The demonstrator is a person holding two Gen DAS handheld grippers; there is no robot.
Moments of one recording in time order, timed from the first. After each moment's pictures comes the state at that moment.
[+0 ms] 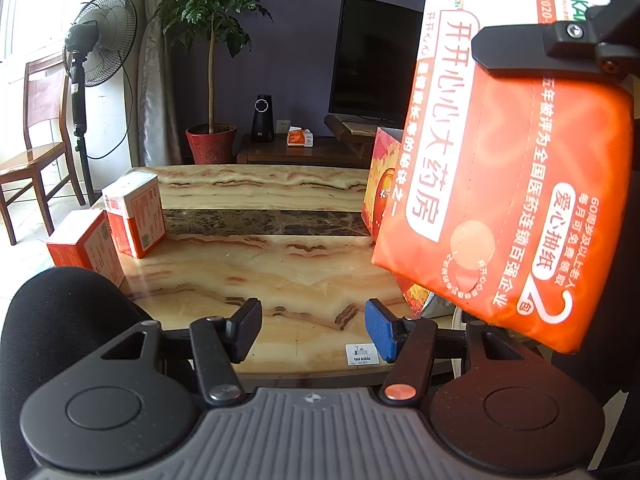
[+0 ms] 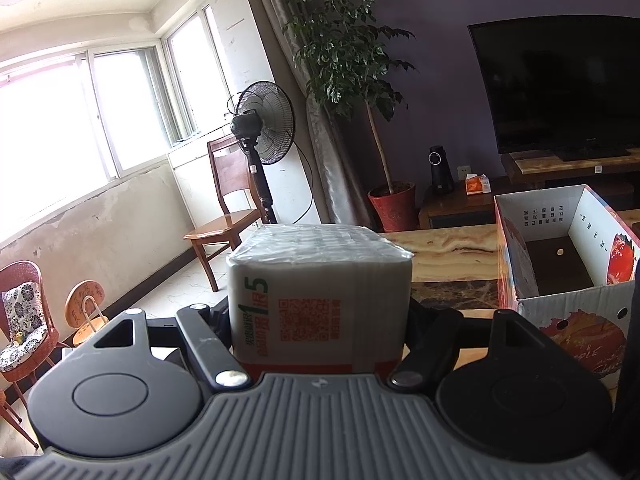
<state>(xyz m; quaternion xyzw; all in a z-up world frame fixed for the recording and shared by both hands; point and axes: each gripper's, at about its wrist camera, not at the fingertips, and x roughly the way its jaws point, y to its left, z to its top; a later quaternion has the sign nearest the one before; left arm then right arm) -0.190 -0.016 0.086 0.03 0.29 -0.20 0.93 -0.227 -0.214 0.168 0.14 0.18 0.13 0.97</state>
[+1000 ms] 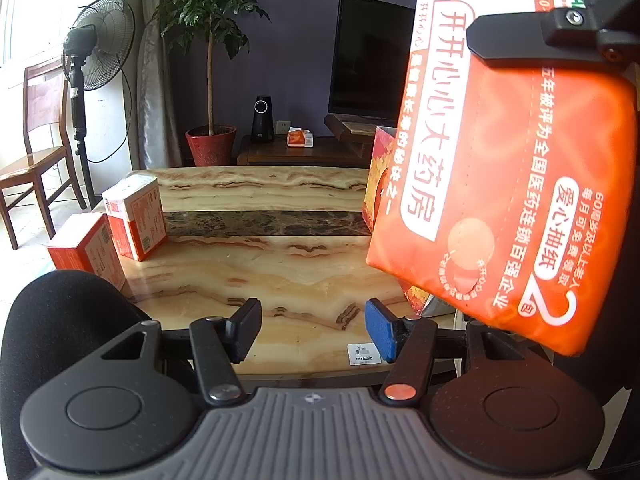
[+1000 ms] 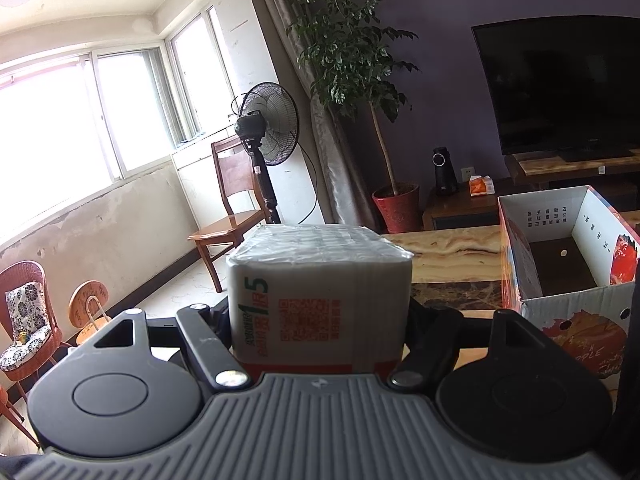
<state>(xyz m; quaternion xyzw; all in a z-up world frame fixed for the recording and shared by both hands) -0.190 -0.015 0.086 0.03 0.29 -0.20 0.94 -0.224 -0.217 0.169 0.14 0.18 0.14 0.97</state>
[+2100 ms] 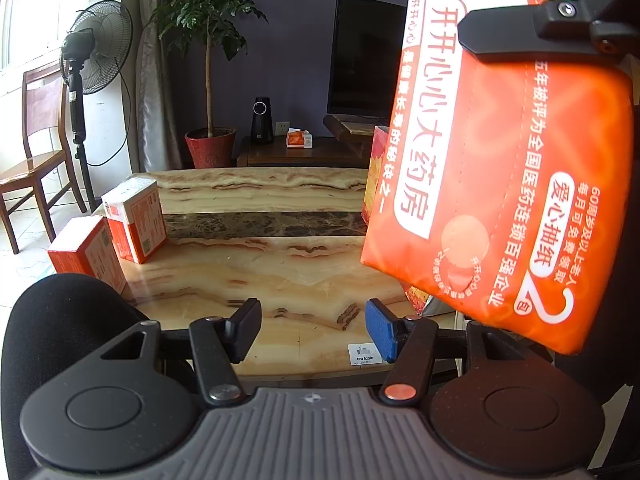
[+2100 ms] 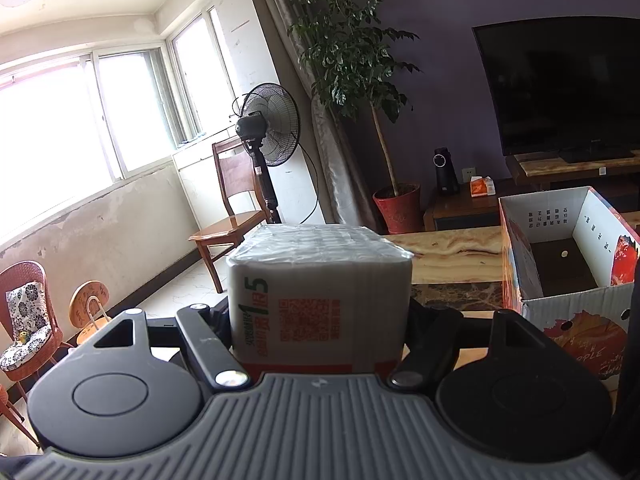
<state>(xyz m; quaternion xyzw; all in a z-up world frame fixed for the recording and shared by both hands) -0.190 -0.020 0.084 0.04 0.29 -0.20 0.94 -0.221 -0.218 0.171 0.14 0.18 0.14 0.96</state>
